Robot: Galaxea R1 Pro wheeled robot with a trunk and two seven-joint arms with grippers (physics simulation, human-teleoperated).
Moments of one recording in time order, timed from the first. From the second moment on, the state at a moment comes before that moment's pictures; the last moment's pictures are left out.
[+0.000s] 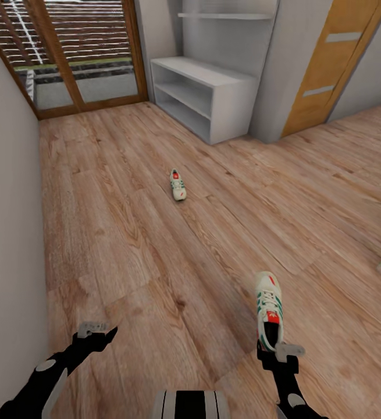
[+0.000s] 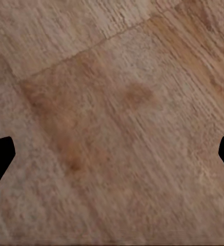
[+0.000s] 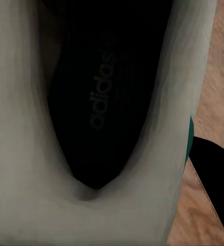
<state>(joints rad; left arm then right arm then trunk) -0.38 0.16 0.17 -0.76 0.03 0.03 -0.37 -0.46 -0.02 0.01 -0.29 0.04 -0.51 -0.22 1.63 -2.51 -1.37</state>
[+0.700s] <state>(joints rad) -0.32 0.15 0.17 -0.33 0.05 -0.36 -0.12 -0.39 -0.03 0.01 -0.18 0.09 -0.72 -0.21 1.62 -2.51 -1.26</state>
